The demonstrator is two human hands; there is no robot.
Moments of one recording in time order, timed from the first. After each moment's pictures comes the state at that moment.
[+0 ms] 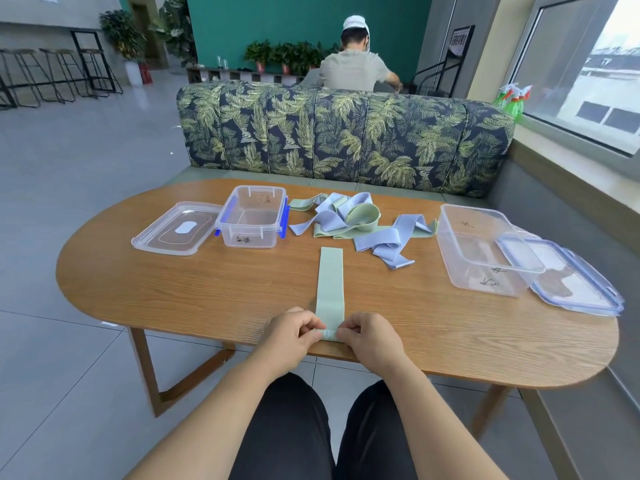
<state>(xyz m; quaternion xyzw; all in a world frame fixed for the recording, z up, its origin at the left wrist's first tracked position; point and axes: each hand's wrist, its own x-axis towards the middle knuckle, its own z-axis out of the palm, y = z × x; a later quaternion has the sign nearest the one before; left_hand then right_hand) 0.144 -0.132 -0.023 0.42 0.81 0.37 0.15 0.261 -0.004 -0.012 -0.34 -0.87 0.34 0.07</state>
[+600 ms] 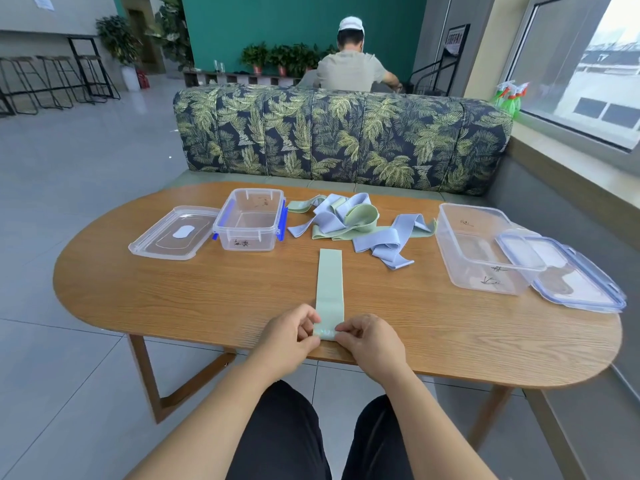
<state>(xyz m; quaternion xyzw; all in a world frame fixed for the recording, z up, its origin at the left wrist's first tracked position) 0.144 -0.134 -0.015 0.42 0.83 0.35 0.15 0.264 -0.009 -0.017 -0.36 -0.86 0.34 0.11</state>
